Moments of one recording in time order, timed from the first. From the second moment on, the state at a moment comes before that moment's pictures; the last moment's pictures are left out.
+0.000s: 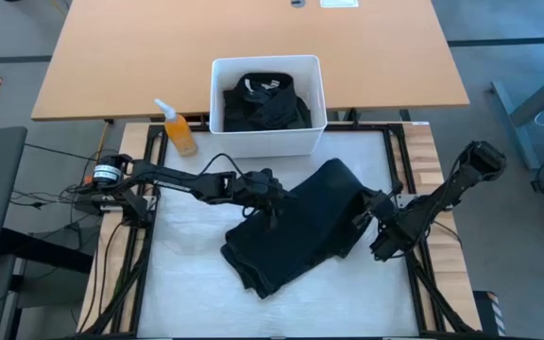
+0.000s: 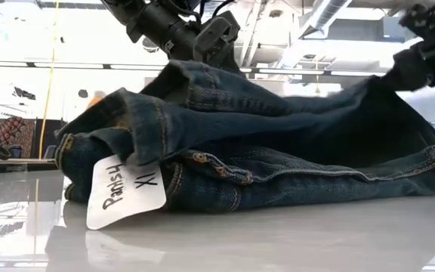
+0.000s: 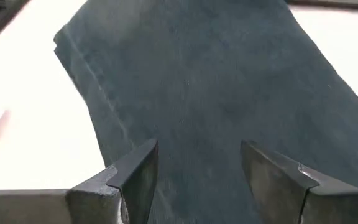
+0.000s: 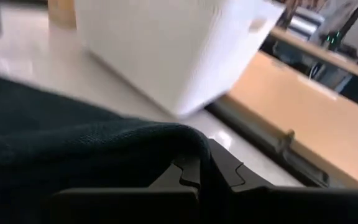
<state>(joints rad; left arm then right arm) 0.02 1.71 1.09 0.05 -0.05 -0.08 0.68 1.20 0.58 -1.25 1.31 1.54</state>
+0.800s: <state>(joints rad) -0.15 1.90 1.02 0.04 0.00 -0.24 0.70 1.20 0.58 -1.22 0.74 1.27</state>
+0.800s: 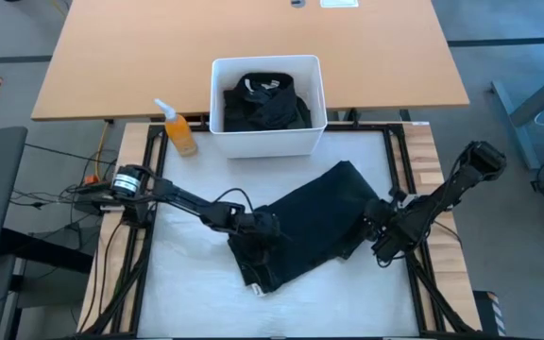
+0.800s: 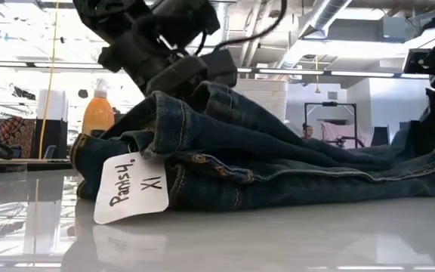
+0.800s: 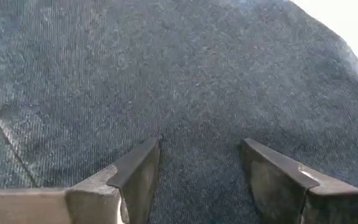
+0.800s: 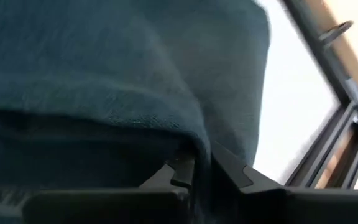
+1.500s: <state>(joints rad) -0.16 1.89 1.02 -0.18 0.16 -0.30 0.52 1.18 0.91 -1.24 0.67 0.79</state>
